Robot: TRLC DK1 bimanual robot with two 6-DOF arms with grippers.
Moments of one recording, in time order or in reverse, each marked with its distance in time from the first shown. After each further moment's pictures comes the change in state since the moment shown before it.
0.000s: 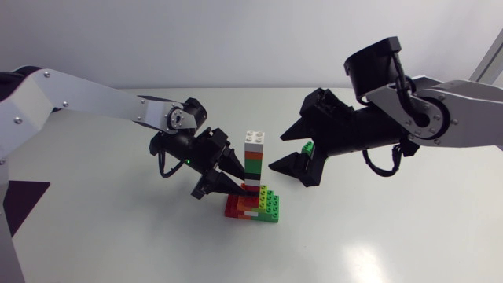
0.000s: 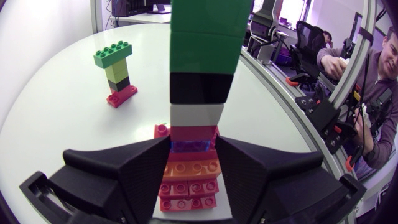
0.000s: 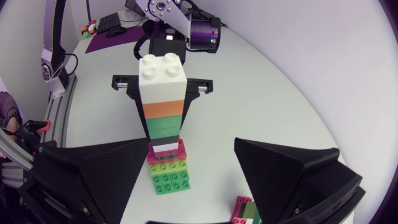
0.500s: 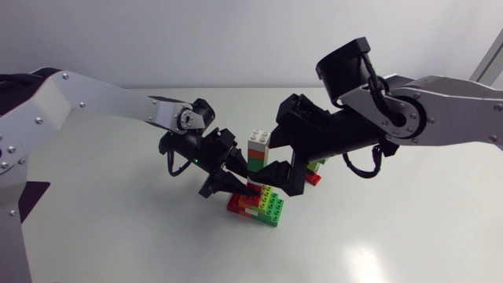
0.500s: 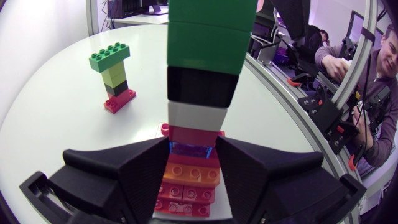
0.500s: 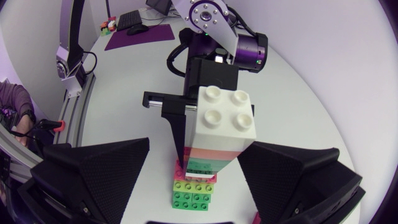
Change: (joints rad) left arm -0.027 0.055 0.061 -0.004 0.009 0.000; right arm 0.104 0.050 0.055 -0.038 -0.026 0.007
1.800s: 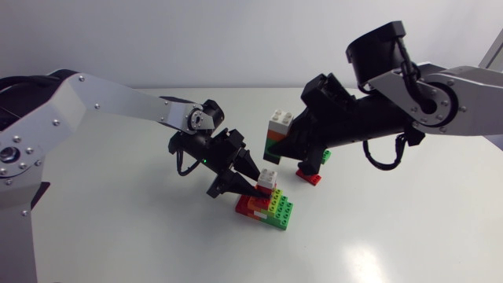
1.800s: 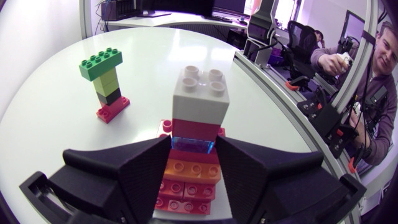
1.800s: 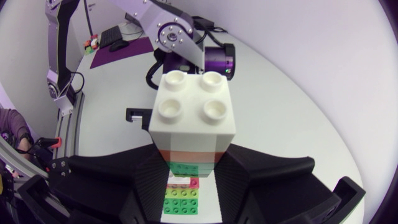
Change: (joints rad) left arm -0.035 0.041 0.053 -0.023 0.014 0.000; right arm -0.106 -0.065 0.002 0.006 -0.023 0.084
